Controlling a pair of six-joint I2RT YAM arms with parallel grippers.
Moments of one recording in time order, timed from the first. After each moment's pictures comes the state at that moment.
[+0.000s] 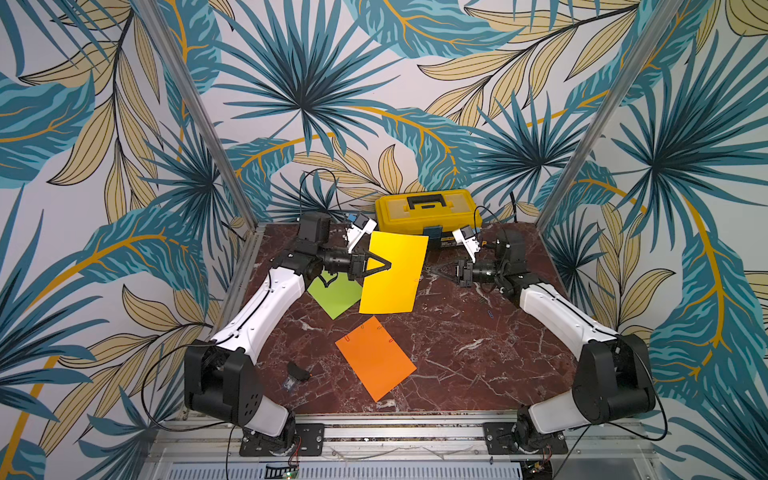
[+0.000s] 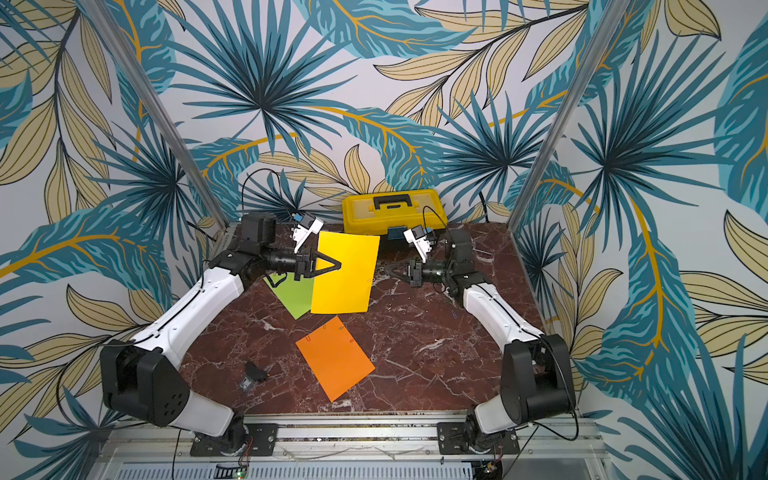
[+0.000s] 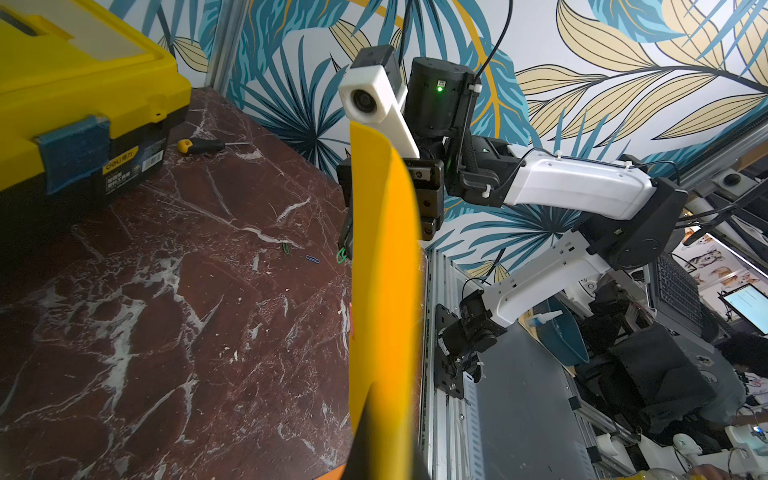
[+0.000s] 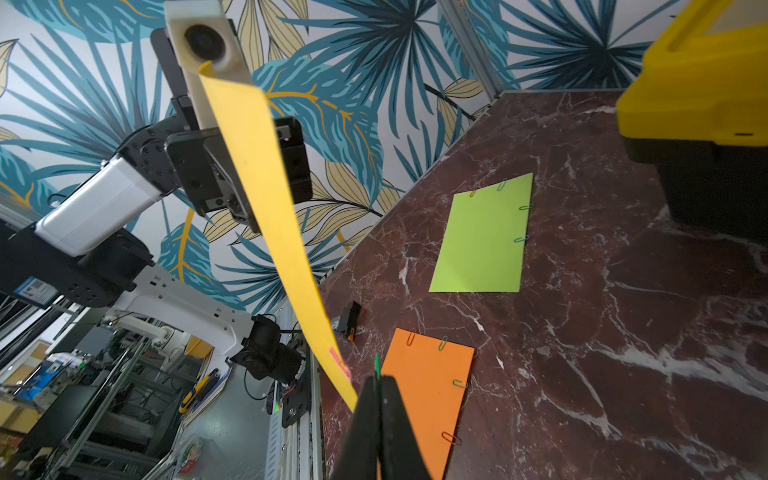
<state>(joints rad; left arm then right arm) -0.26 1.51 1.35 -0.39 1.18 -0.09 0.15 1.50 1.06 0.01 -1.11 0.28</state>
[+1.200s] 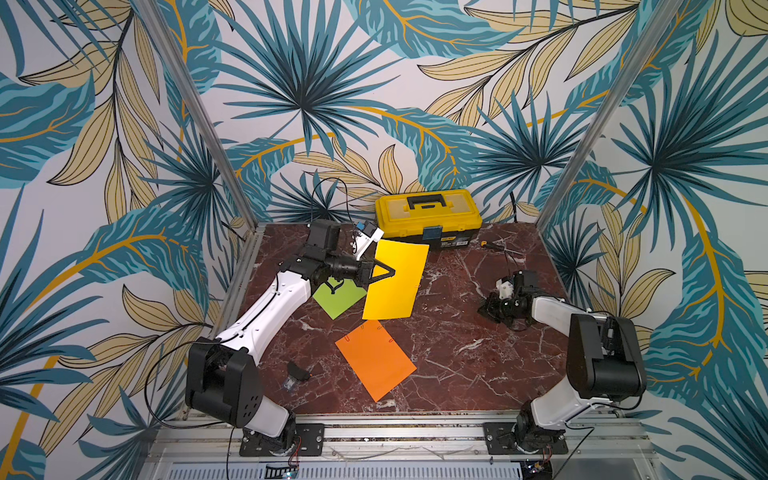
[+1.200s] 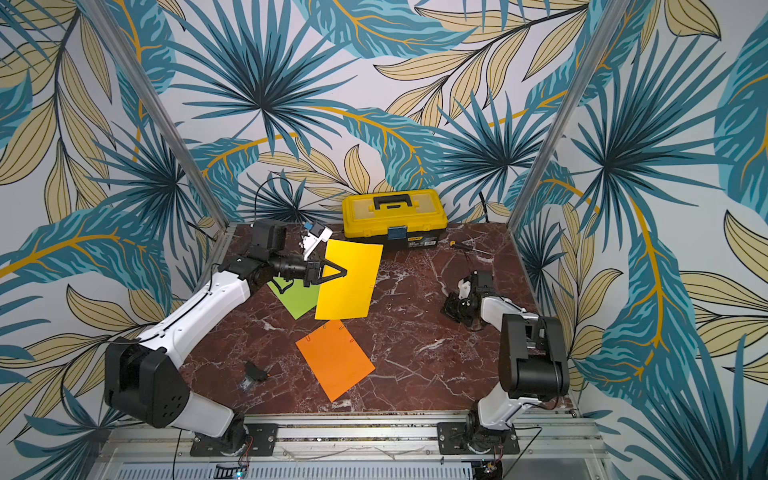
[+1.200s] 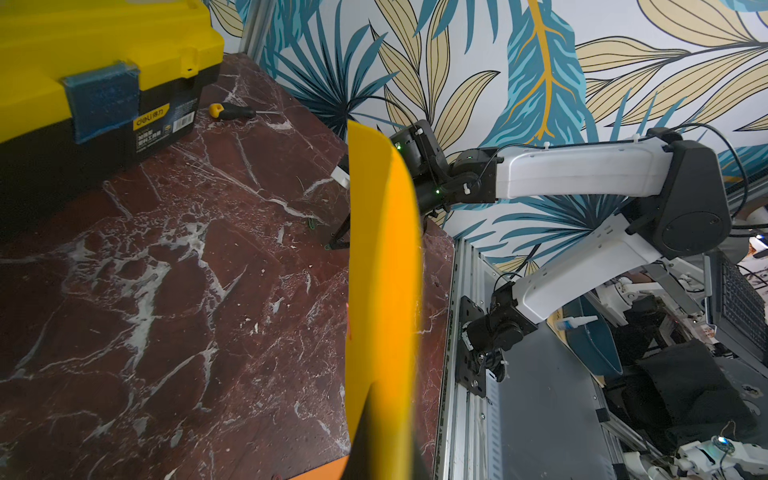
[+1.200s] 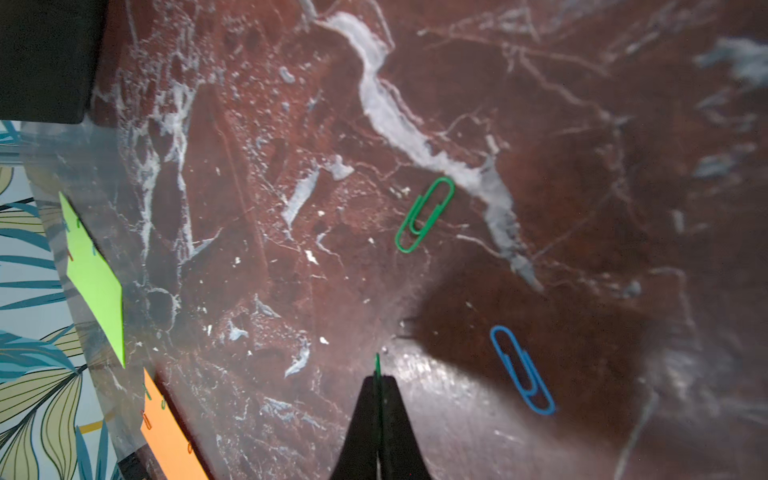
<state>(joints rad) -0.33 1.51 1.30 -0.40 1.04 -0.09 -0.12 1.64 0.83 -0.32 -0.44 0.42</state>
